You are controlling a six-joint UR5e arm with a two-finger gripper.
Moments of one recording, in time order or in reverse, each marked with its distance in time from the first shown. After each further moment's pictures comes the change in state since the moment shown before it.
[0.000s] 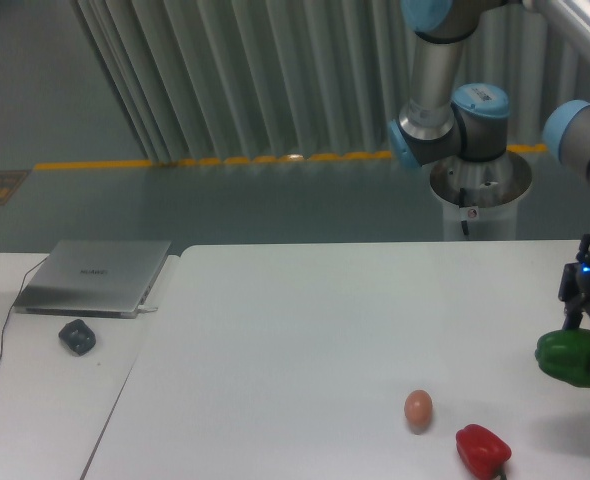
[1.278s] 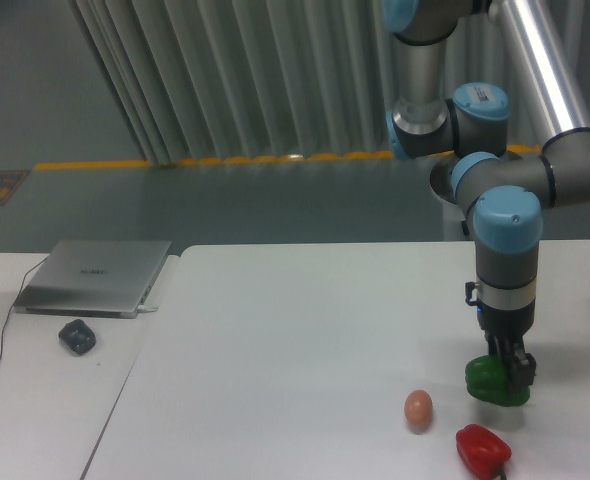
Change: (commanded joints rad) arm -0.157 -0.028 -0.127 0.129 0.062 -0.149
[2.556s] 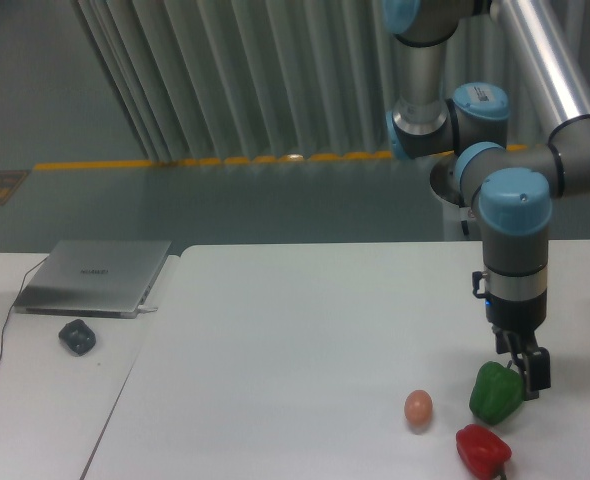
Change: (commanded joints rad) arm 0.058 0.011 0.136 -0.006 0.003 0.139
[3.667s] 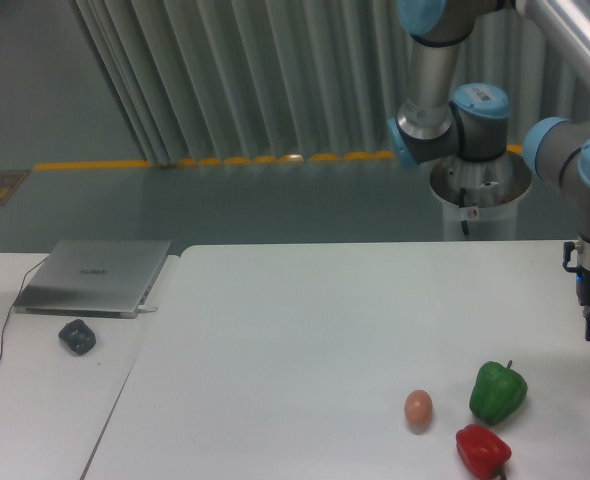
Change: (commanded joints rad) arm 0.144 0.006 0.031 -0.035 -0.064 0.247
